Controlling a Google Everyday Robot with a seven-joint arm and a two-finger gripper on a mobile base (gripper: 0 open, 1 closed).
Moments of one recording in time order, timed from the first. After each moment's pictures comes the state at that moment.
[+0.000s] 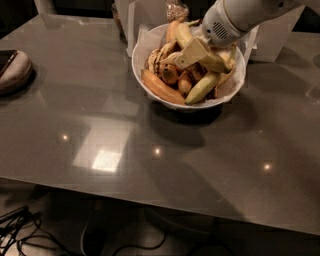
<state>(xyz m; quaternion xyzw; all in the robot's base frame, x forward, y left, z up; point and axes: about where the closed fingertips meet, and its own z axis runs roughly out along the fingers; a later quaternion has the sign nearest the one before) 0.638 -0.096 0.974 -0.45 0.81 0.08 0.36</state>
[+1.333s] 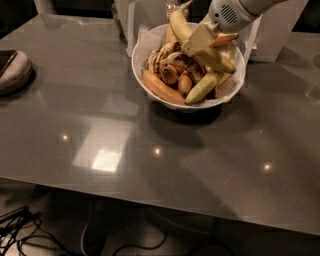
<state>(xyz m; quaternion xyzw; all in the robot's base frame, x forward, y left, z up) 0.630 -0.101 1.004 -0.45 0.81 0.09 0.36</state>
